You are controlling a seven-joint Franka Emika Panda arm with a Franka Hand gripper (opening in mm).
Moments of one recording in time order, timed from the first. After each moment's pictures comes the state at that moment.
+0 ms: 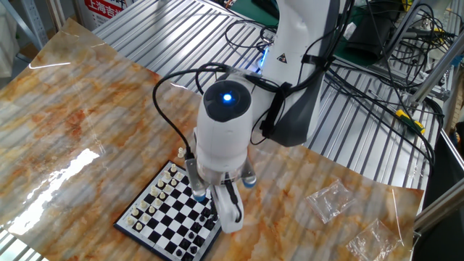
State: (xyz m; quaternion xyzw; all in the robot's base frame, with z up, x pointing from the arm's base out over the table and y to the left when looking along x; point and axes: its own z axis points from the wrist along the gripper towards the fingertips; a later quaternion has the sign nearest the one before) arm 0.595 0.085 0.149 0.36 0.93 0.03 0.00
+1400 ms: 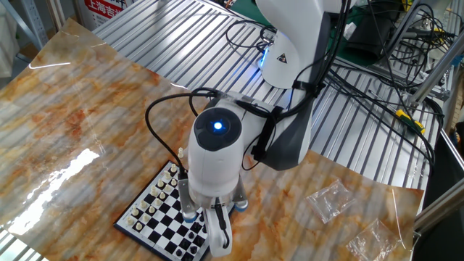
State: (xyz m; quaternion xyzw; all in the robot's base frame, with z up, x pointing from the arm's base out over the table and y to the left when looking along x) arm 0.631 0.092 0.123 0.39 0.92 0.03 0.01
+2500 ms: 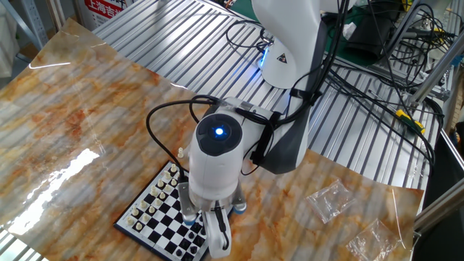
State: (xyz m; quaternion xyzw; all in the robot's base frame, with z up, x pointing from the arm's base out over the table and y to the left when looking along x) arm 0.630 0.089 0.106 0.38 0.92 0.02 0.02
